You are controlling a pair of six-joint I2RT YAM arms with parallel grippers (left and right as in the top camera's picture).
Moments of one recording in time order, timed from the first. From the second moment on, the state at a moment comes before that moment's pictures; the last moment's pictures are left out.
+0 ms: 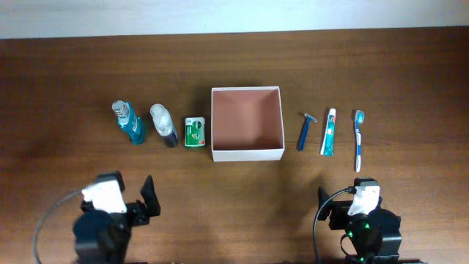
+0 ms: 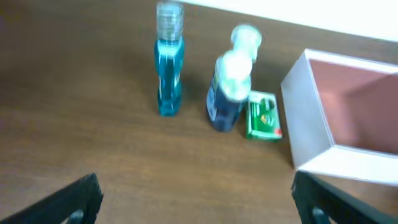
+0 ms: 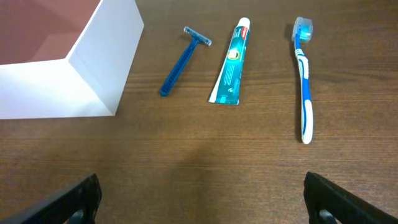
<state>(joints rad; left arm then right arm) 0.06 0.34 0.56 -0.73 0.01 -0.15 0.01 0.01 0.17 -0.68 -0.10 0.11</state>
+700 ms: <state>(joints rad) 0.06 1.60 1.76 -1.23 -0.03 -0.05 0.01 0.01 0.17 -0.68 -0.10 0.11</state>
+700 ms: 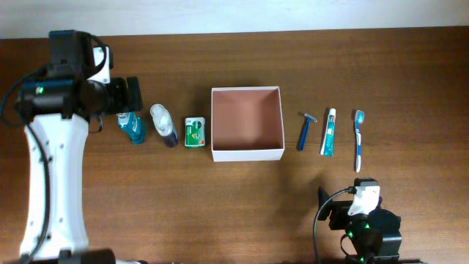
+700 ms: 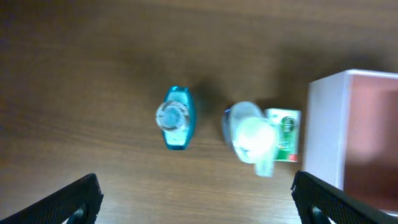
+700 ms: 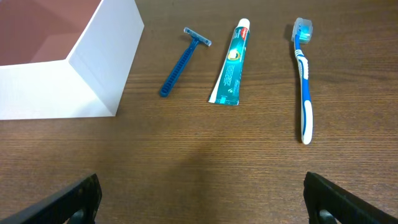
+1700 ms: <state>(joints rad) 0.13 2.02 1.77 -1.17 -0.02 0.04 0.01 0.01 0.17 -0.68 -0.10 0.11</state>
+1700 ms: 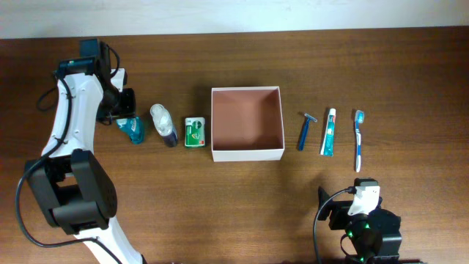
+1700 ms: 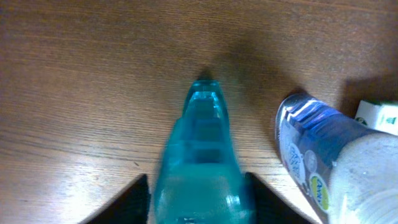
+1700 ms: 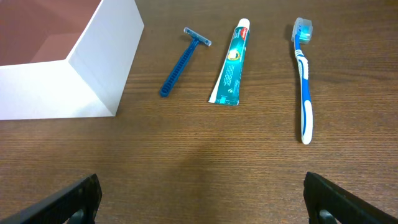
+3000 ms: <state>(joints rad) -0.56 2.43 2.65 -1.46 0.12 -0.05 0.01 0.01 0.17 -0.68 -0.10 0.11</state>
